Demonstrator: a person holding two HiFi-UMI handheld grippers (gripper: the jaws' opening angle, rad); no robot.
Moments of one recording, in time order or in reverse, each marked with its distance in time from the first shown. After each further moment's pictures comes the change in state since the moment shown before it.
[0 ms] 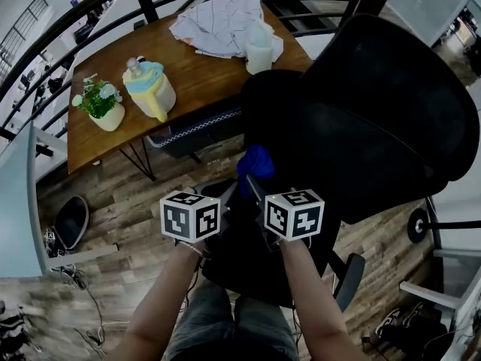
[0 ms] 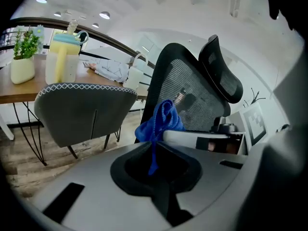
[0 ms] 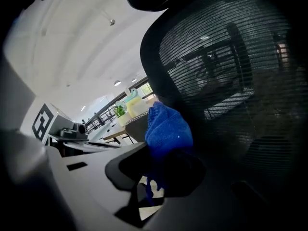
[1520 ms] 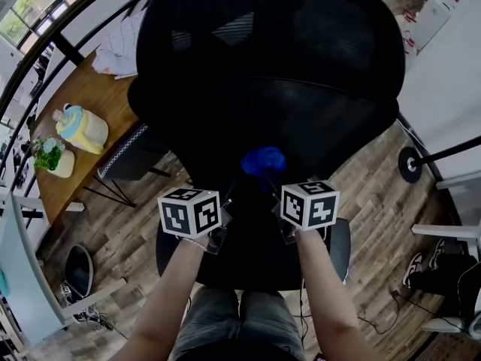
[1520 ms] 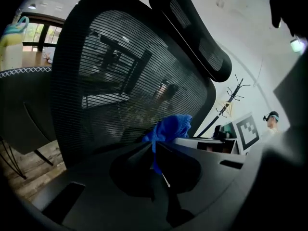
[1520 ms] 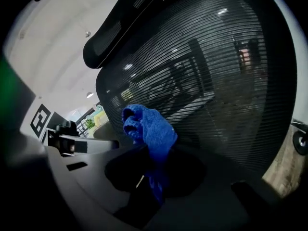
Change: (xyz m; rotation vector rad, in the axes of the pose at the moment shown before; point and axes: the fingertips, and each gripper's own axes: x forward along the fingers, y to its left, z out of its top) left arm 0.099 -0.127 -0.024 0.128 0.106 -0.179; right arm -0.143 -0.151 -0.035 0.179 -0.118 -0.286
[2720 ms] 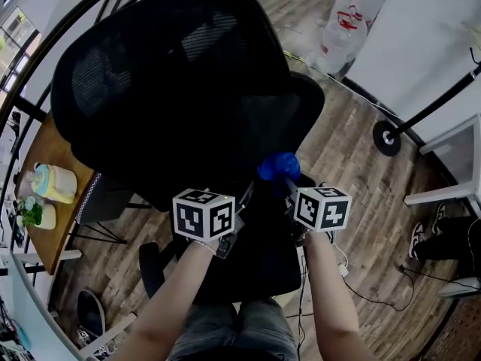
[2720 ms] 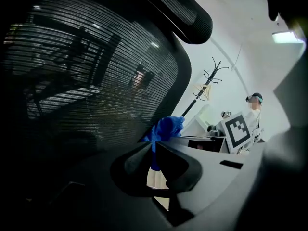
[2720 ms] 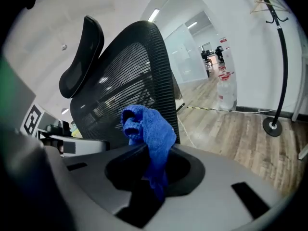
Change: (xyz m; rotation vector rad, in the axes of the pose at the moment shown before) left arm 0.101 -0.135 -0.011 0.187 0.150 -0.230; right arm -0.108 -0.143 -0.004 0.194 -0.128 -0.240
